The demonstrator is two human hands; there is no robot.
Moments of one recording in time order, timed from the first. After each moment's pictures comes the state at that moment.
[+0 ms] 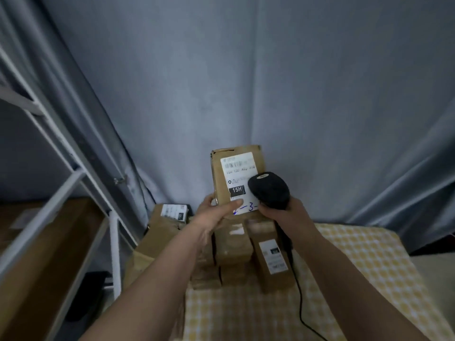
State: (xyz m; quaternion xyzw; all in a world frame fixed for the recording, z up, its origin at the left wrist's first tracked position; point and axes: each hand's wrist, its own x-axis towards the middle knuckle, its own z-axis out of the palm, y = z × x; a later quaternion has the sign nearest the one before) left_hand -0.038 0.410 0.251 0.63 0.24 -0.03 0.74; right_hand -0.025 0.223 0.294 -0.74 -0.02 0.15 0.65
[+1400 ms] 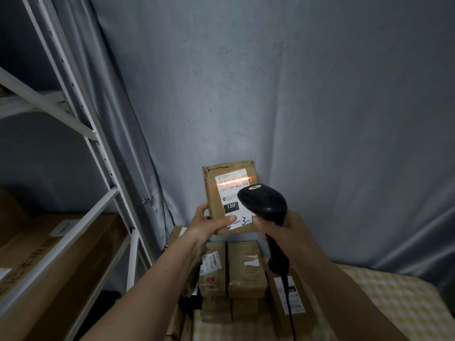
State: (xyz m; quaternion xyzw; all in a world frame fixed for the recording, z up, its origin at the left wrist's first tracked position) left_hand -0.051 0.456 0.281 0.65 0.23 0.05 0.72; right_hand -0.049 0.246 0.347 -0.74 -0.17 0.16 0.63
